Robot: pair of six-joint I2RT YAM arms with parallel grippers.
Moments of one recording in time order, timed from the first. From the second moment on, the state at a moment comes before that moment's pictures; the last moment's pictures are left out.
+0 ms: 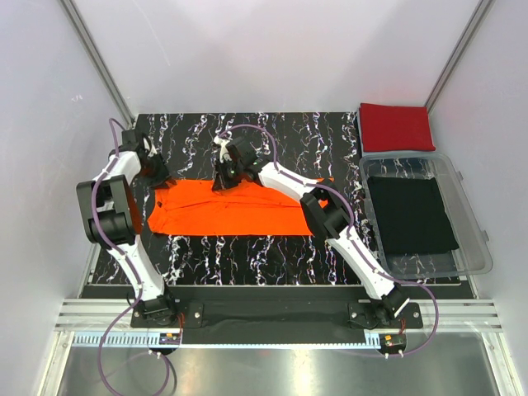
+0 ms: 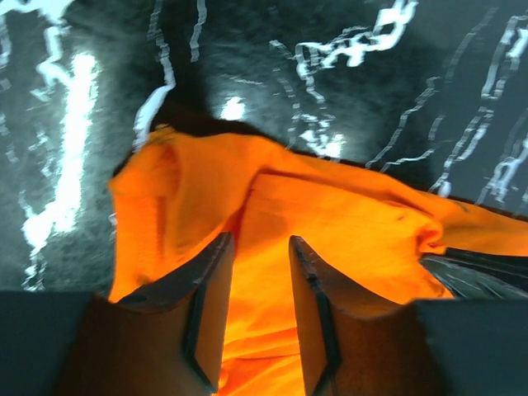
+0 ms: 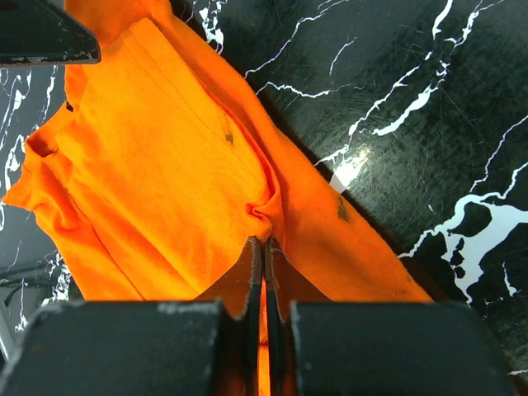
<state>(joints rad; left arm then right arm) 0.23 1.92 1.39 -0.60 0.25 -0.26 0.76 2.65 2.29 -0.31 -0.40 0.38</state>
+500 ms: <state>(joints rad) 0.23 1.92 1.35 -0.57 0.26 -0.28 0.76 2.65 2.29 -0.31 -0.40 0.37</state>
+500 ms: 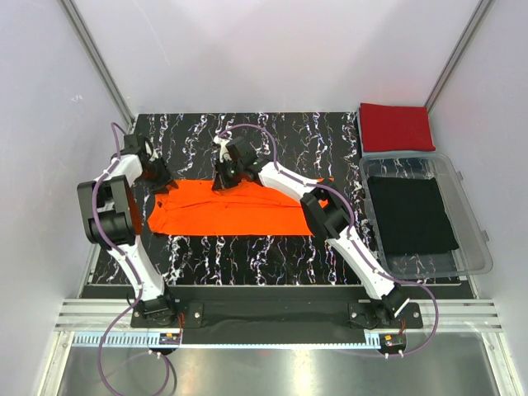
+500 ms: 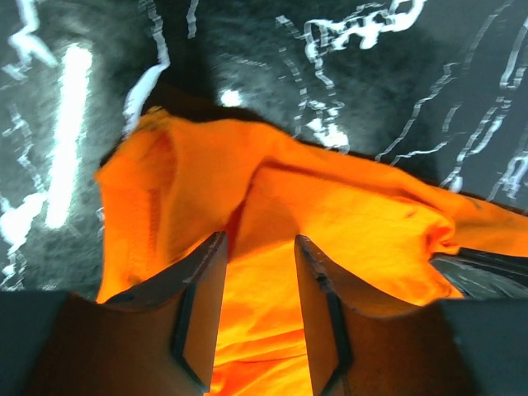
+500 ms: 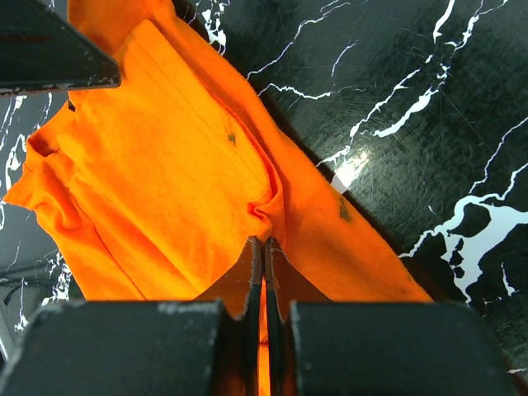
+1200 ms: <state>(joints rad) 0.14 1.84 1.32 -0.62 0.16 -0.31 0.76 2.59 2.24 -0.31 -0.40 0.37</state>
